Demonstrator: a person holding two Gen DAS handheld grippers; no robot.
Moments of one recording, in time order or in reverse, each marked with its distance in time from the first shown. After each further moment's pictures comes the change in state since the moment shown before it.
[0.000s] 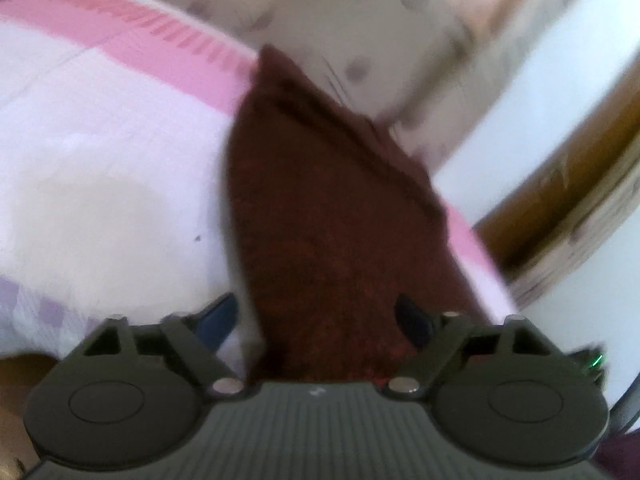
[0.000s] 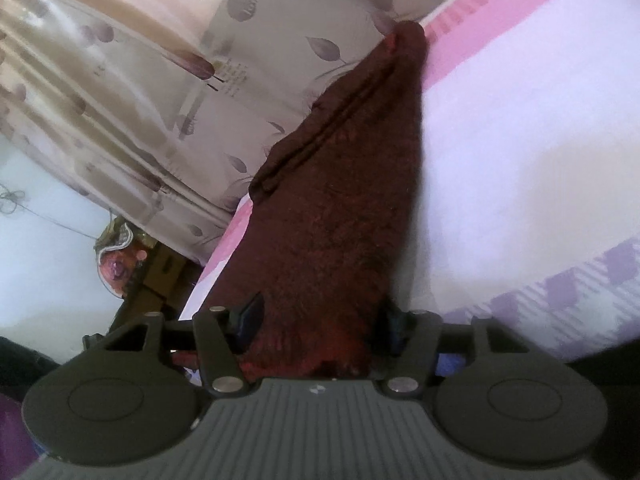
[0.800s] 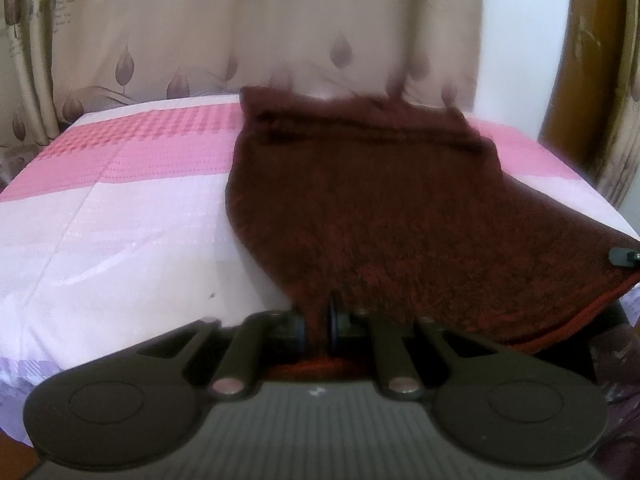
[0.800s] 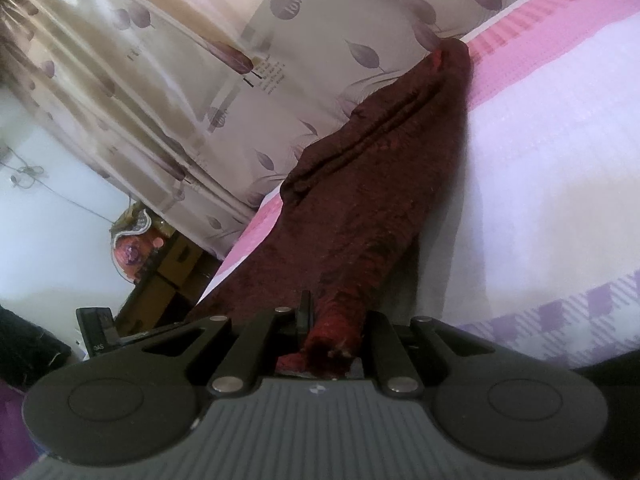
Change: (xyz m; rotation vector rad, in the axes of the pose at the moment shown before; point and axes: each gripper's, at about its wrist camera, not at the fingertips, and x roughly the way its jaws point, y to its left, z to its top) left arm -0.002 -0.085 -0.012 0.409 -0.008 0.342; right arm -0.018 0.030 -0.004 -0.102 -0.022 0.038
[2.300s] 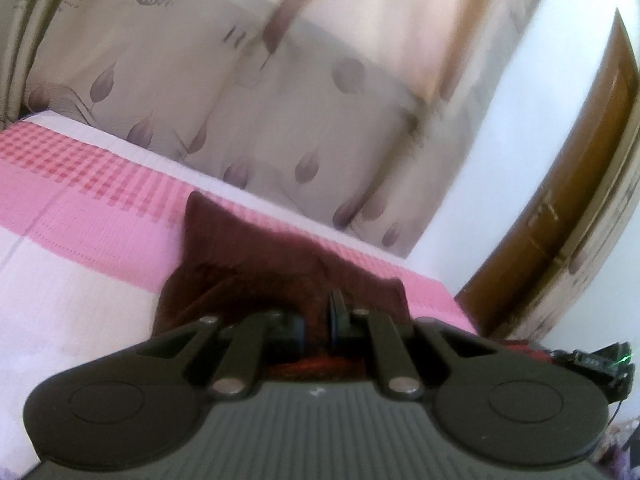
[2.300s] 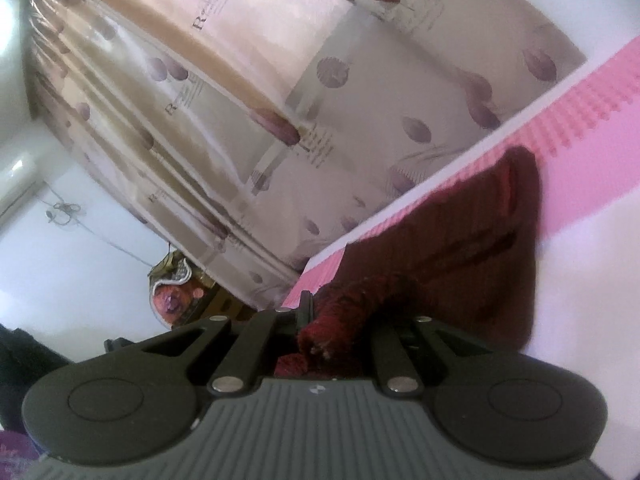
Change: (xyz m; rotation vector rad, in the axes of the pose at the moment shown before) left arm 0.003 0.044 0.119 -0.350 -0.225 -0.299; right arm 0.003 0.024 0.133 -0.013 -0.116 0.124
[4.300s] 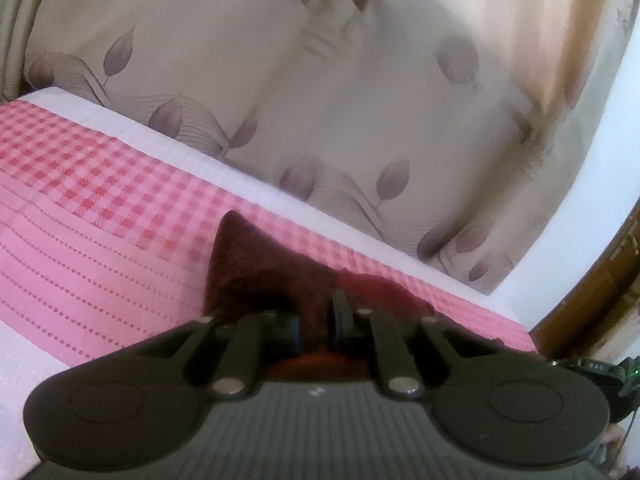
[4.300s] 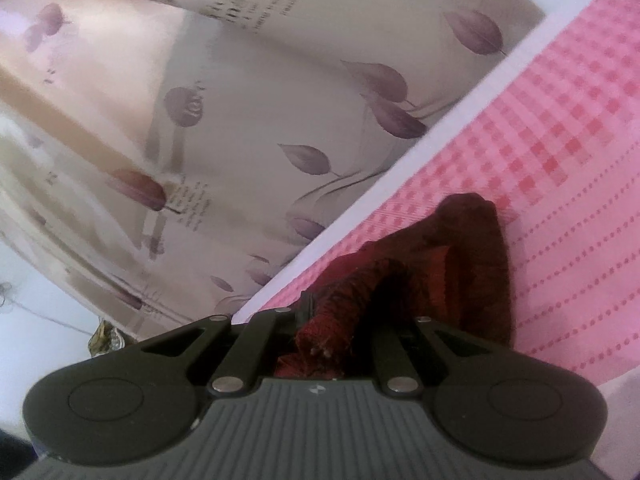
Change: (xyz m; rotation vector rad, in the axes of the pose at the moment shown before) left arm 0.169 0.058 0.050 -0.072 0.009 0.170; right arm 0.159 -0.147 0.088 0.221 -0.022 -0.172
